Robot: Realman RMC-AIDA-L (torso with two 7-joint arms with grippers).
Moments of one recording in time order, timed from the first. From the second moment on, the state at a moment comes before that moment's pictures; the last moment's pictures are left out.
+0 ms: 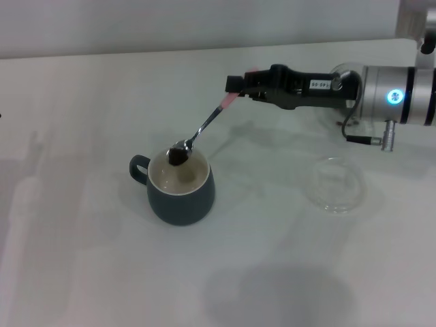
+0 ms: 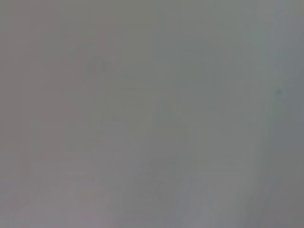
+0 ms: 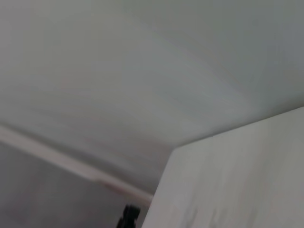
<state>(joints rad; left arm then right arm) -0.36 -2.09 -1.05 -0.19 -0.65 -1.17 2.82 0.65 2.02 -0.88 -0.46 1.45 1.37 -0.97</state>
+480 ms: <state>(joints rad) -0.37 -2.08 -1.06 -0.19 -0.65 -1.17 2.82 0.62 2.02 -1.07 -0.48 1.60 1.31 -1.21</state>
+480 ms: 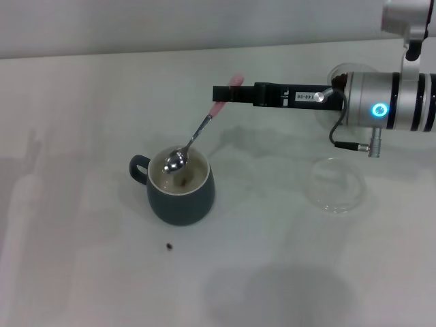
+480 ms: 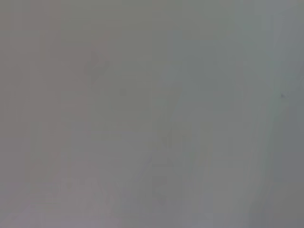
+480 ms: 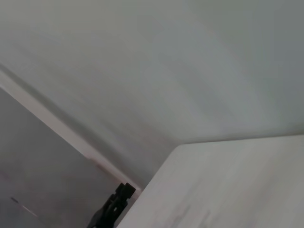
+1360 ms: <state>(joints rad) -0.37 -2.08 -1.06 -0.18 -0.65 -1.17 2.82 0.54 1.96 -0.91 -0.61 1.62 1.51 -1.29</state>
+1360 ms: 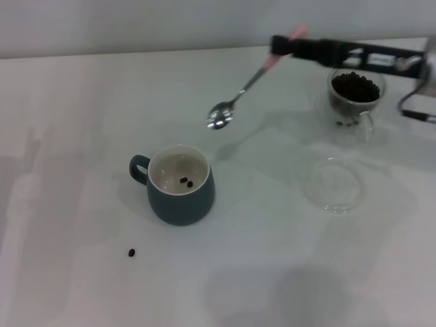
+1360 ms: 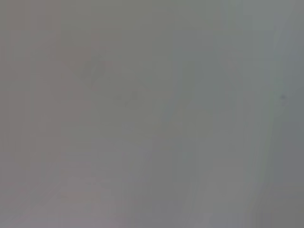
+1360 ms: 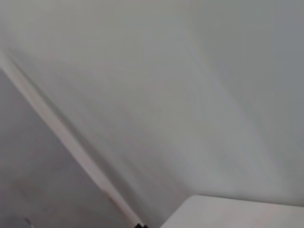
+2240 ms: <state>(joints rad) -0.37 -2.08 -1.06 -0.18 -0.66 -1.17 2.82 0.34 1.83 -0.87 -0.53 1.49 1.41 -1.26</state>
